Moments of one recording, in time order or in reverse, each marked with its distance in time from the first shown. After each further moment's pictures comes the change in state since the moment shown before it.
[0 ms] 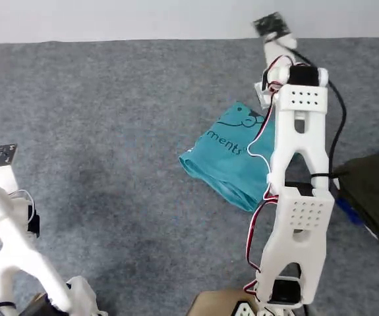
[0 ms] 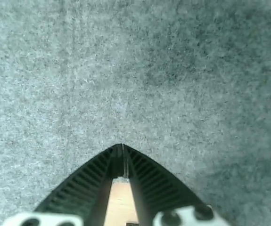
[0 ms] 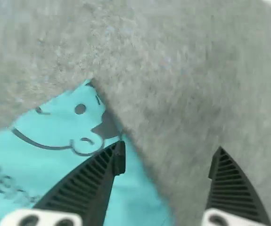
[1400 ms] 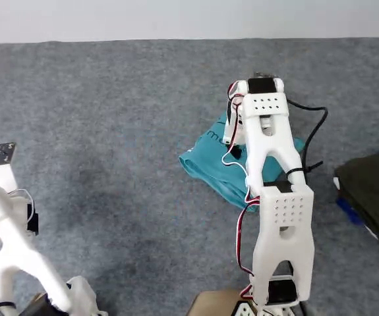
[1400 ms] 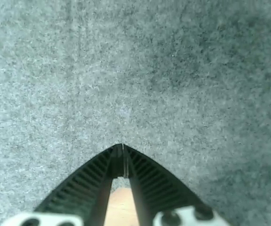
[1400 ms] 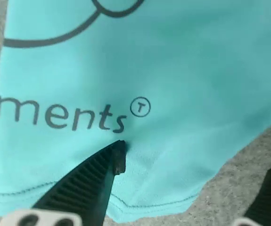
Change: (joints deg) left arm 0.0 0.0 0.0 -1.5 0.0; right arm -9.0 3.8 11.0 20.5 -40.4
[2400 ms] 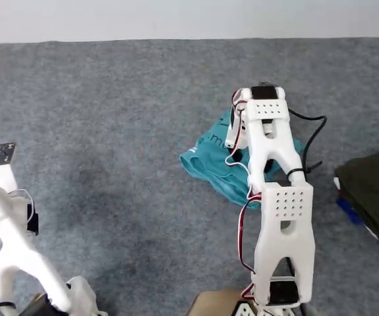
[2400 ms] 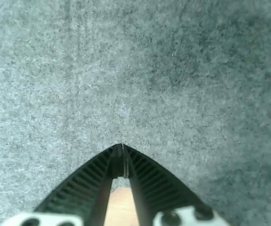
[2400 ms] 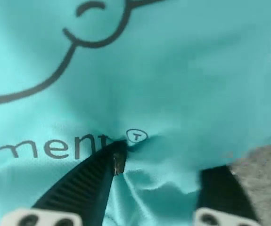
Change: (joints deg) left arm 0.0 0.0 0.2 0.0 0.0; right arm 3.0 8.7 -1.3 -3.8 -3.0
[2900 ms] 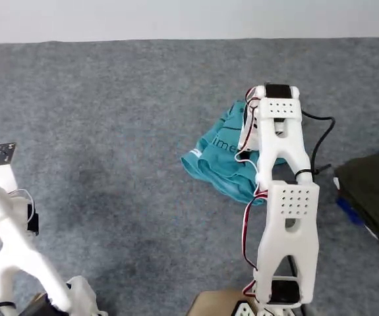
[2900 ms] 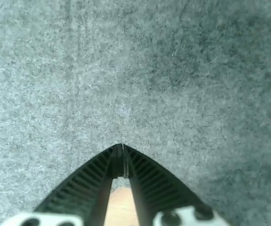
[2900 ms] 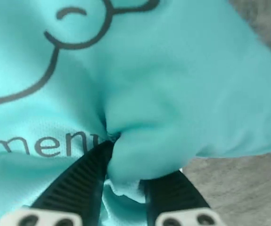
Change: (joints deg) left arm 0.0 0.0 0.0 0.0 0.0; right arm 4.3 1.4 -5.8 4.9 13.1
